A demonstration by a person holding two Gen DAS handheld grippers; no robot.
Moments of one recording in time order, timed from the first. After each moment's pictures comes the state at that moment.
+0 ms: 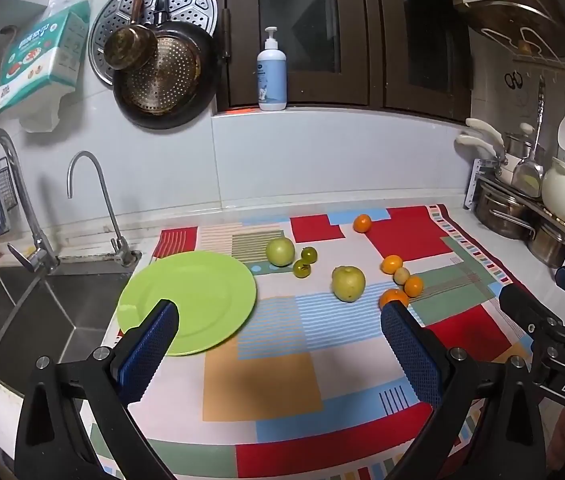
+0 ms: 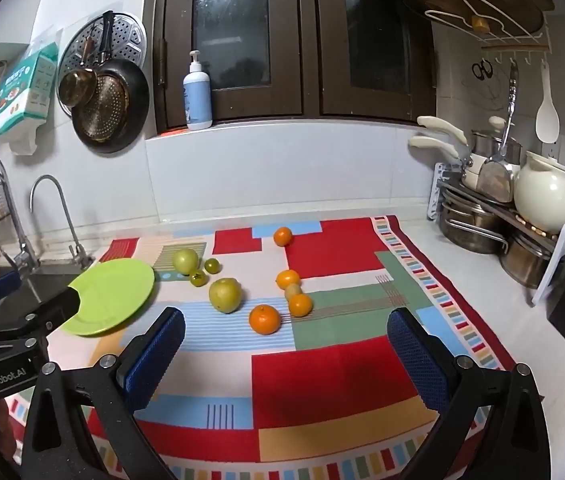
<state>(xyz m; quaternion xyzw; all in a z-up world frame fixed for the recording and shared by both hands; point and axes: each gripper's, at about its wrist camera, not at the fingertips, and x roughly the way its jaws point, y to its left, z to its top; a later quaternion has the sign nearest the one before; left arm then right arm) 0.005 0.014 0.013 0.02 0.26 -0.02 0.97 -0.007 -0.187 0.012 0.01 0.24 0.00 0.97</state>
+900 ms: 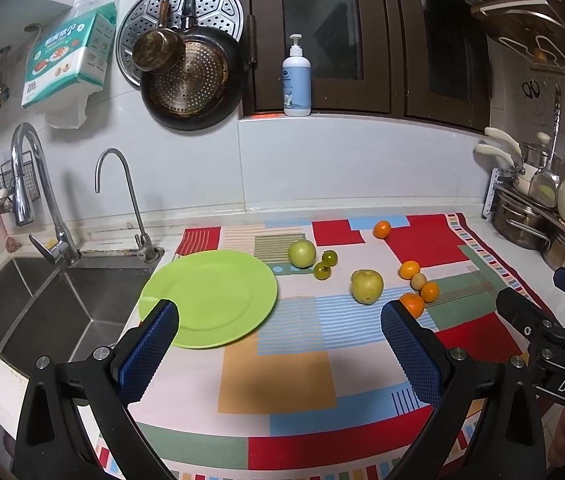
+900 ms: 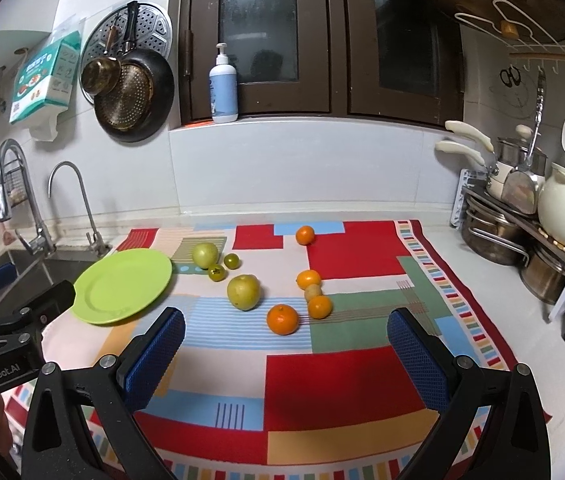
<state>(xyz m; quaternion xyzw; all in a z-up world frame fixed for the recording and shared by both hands) -0.010 0.017 0.012 0.01 0.25 0.03 0.97 0.001 -0.179 0.010 -0.01 0.25 0.04 0.97</state>
